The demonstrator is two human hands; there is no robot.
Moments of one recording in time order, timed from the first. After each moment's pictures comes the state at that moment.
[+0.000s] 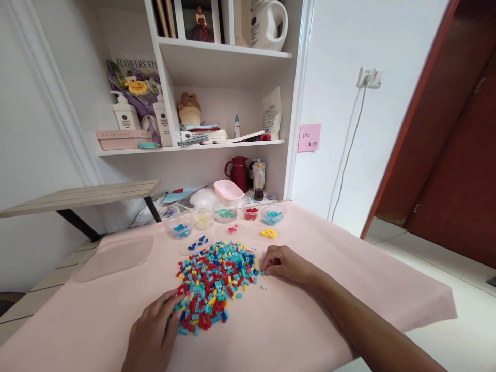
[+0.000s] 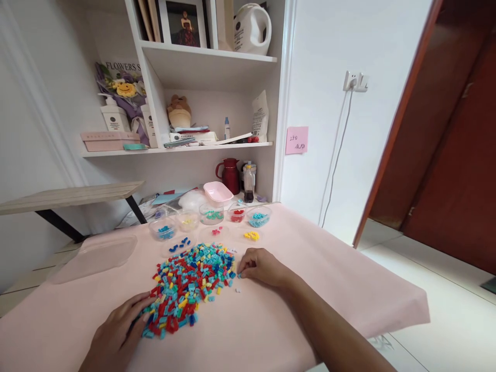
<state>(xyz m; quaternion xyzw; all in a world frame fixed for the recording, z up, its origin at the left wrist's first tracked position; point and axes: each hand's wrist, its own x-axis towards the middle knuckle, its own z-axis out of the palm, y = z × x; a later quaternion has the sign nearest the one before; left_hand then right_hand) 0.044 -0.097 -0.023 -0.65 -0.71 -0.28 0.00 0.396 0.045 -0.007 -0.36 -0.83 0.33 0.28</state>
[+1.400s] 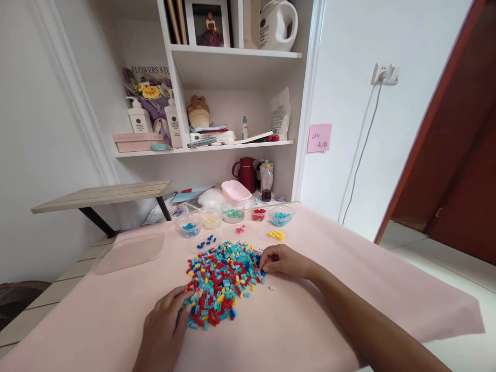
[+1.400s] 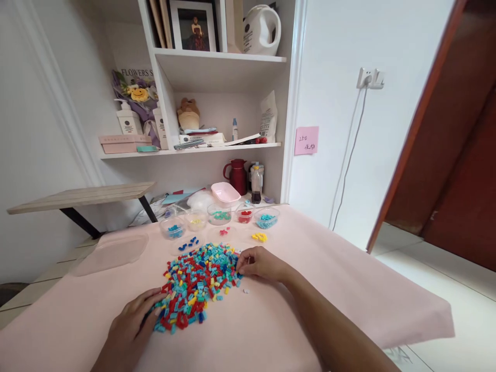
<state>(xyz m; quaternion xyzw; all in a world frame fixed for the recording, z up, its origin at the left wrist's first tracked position) 0.047 -0.103 -0.018 -0.65 -0.71 -0.27 -0.03 0.375 0.052 0.002 -0.35 -0.77 0.48 0.23</state>
